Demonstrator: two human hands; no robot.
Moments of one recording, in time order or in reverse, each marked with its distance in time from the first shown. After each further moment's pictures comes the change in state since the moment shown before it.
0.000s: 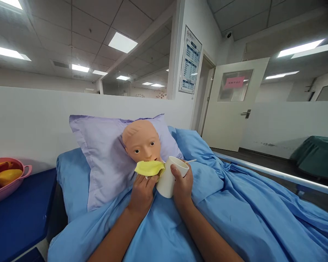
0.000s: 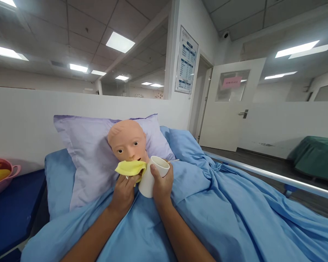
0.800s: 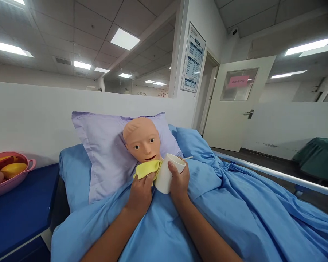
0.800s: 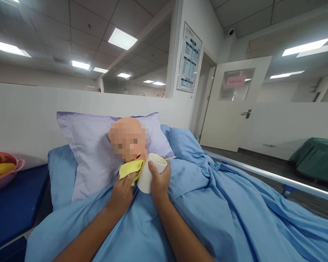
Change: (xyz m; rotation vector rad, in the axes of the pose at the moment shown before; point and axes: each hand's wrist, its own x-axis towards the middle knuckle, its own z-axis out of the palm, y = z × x) left_hand -0.013 0.009 -0.001 0.148 -0.021 -0.057; right_hand 0.002 0.006 0.000 -0.046 0.019 -0.009
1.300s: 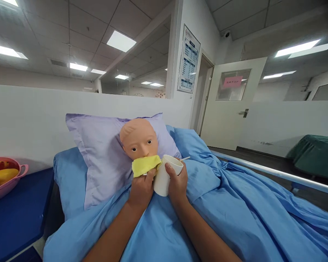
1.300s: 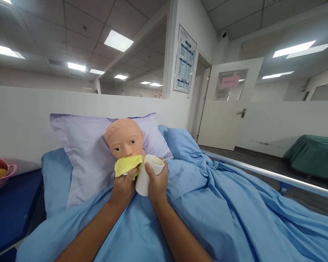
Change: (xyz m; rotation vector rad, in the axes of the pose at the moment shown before) left_hand 0.024 -0.003 0.015 0.035 0.078 0.035; right_hand -0.002 -0.004 0.001 0.011 -0.046 0.001
